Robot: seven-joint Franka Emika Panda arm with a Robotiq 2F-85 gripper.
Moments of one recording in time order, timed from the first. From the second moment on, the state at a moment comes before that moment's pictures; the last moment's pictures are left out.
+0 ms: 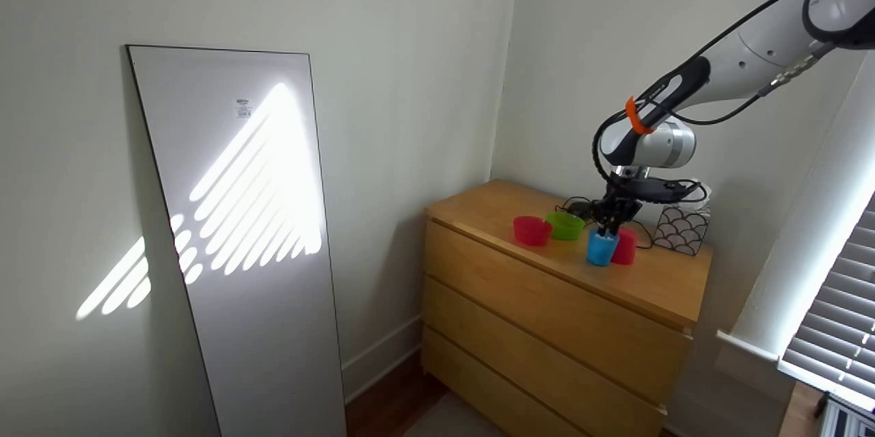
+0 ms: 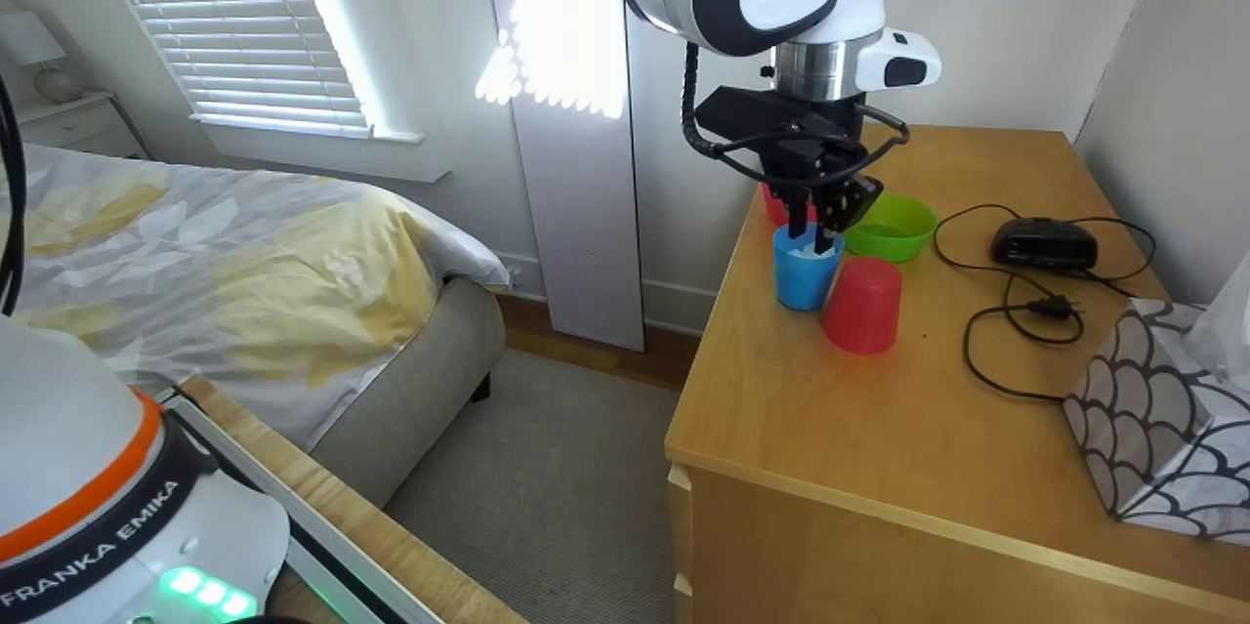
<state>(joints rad) -0.35 0.41 -0.18 -2.03 0.13 2.53 -0.20</state>
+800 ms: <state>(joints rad) -0.38 0.46 -0.15 -2.01 0.14 2.53 -0.28</state>
